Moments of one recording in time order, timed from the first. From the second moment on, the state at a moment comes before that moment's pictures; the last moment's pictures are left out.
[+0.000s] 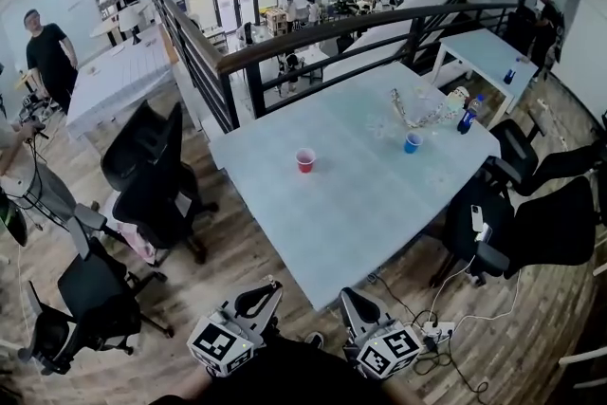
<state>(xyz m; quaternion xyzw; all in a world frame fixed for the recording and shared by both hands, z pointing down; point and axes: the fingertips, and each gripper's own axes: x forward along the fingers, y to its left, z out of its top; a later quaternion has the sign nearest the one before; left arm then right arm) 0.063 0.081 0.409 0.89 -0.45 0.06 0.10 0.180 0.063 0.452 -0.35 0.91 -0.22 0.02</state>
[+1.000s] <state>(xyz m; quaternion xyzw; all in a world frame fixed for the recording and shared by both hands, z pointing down) -0.034 -0.129 0.413 0.89 -0.43 0.01 0.11 0.165 -0.093 0.481 -0.48 0.84 -0.27 0.01</state>
